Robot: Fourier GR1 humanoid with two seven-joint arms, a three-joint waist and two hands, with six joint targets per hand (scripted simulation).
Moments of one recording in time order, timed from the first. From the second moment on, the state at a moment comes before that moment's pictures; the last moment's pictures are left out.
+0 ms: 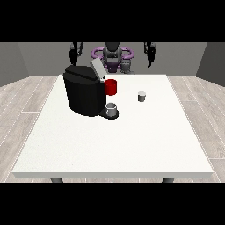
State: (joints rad) left arm -0.01 0.13 -0.05 -1.60 0.04 -0.02 -0.02; right arm 0.00 -0.07 0.02 -1.56 0.00 0.06 -0.01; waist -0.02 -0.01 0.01
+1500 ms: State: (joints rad) left arm -0.41 0.35 0.15 -1.05 -0.09 -0.09 -0.07; right arm -0.10 -0.01 0.01 -1.60 -0.01 -0.09 -0.09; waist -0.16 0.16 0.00
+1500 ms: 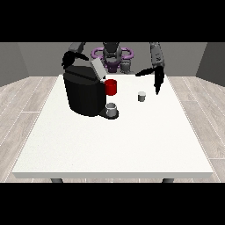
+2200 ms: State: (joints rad) left arm -0.53 0.34 0.08 -0.84 -0.26 -0.05 -0.11; right arm -0.18 -0.02 -0.03 -1.48 0.01 -0.13 -0.06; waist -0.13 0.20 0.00
